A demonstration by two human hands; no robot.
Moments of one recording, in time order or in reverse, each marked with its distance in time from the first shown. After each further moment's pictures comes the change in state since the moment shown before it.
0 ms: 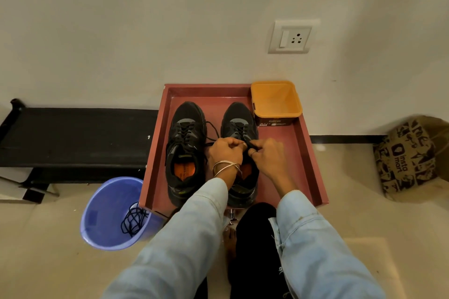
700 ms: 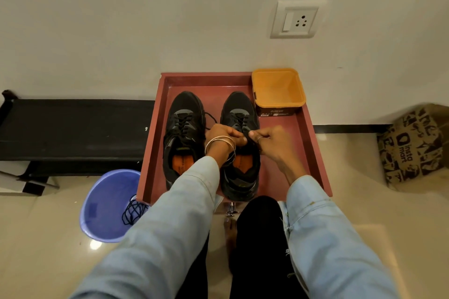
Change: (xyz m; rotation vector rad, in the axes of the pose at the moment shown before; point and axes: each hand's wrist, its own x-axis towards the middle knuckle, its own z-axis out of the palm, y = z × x) left_hand 0.033 0.004 -0.011 0.062 -0.323 -0.093; right_hand 0.015 0.012 -0.002 0.317 -0.065 0.172
